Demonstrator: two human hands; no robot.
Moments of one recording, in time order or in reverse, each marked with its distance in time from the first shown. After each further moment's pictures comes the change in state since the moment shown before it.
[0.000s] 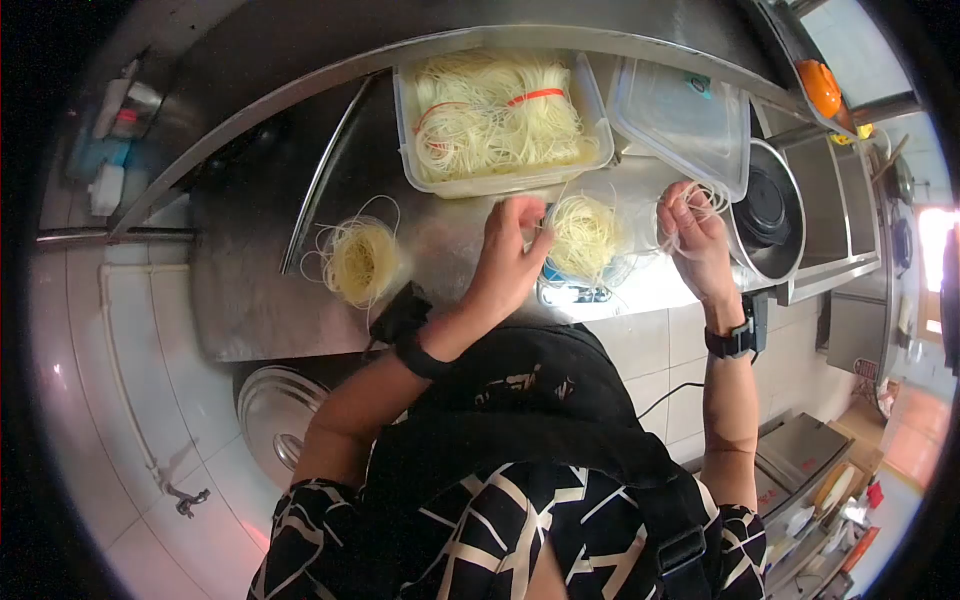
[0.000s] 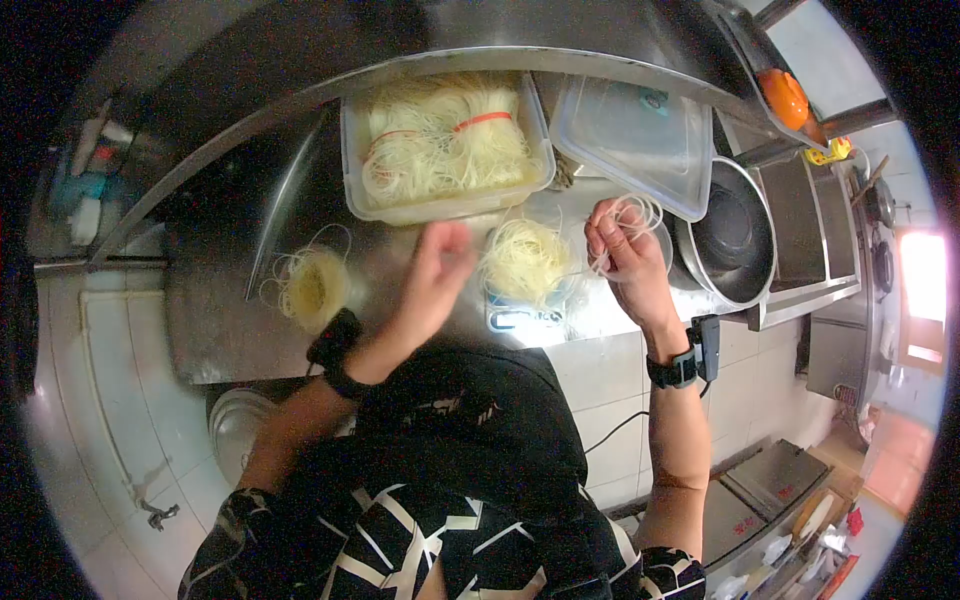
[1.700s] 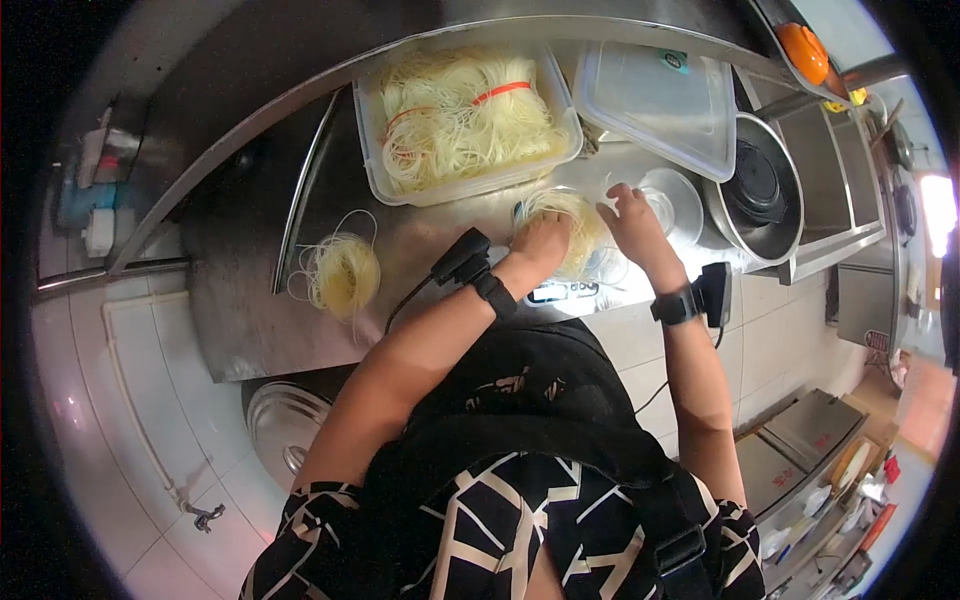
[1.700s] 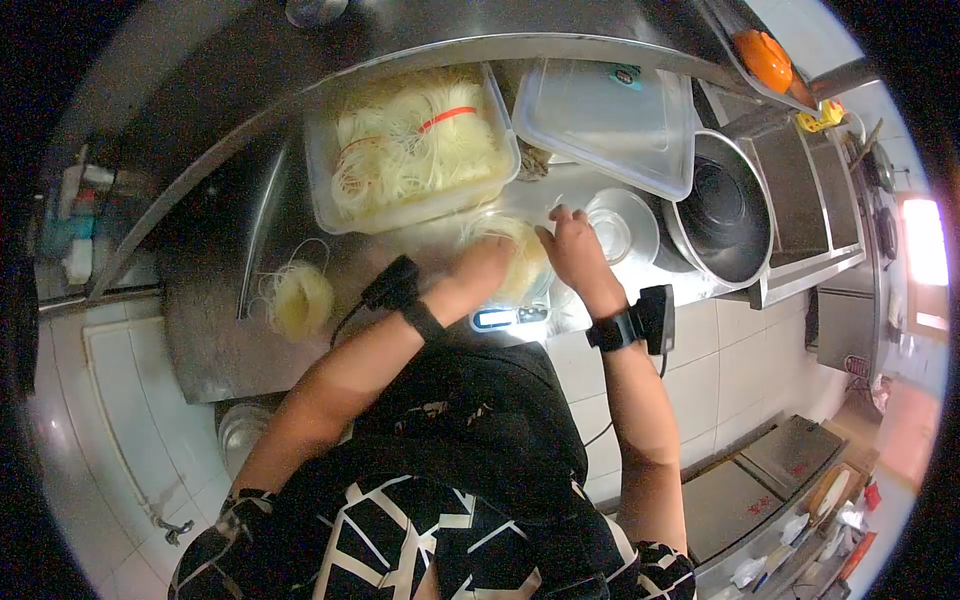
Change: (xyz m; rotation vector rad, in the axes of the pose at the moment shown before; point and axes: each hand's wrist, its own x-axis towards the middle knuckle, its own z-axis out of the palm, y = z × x) left_hand 0.034 -0.087 0.104 0.791 -0.460 0.172; right_hand 0.022 0.084 -0.029 -1.140 0.162 0.020
